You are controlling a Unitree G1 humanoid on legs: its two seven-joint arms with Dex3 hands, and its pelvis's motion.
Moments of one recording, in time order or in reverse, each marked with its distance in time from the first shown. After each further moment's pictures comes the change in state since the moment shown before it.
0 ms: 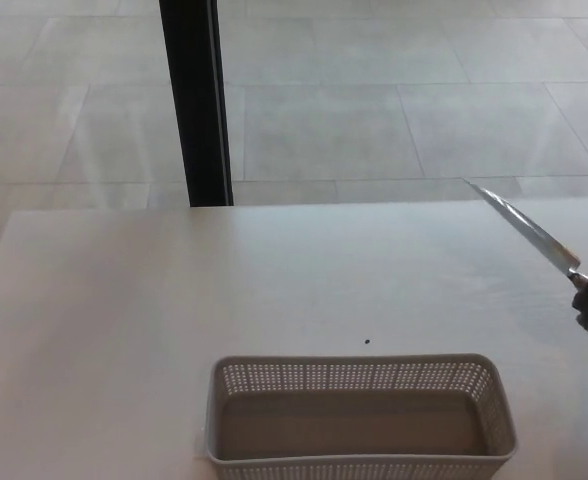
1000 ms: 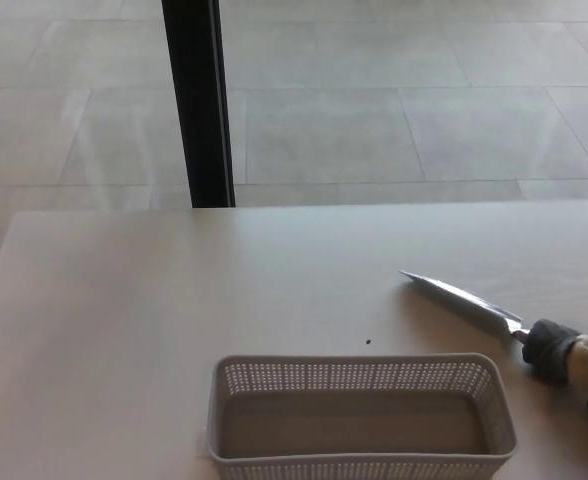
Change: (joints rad) left_arm -0.016 -0.001 0.011 -0.006 -0.002 0.000 -0.007; right_arm -0.078 -0.272 0.635 0.153 -0.204 0.150 0.079
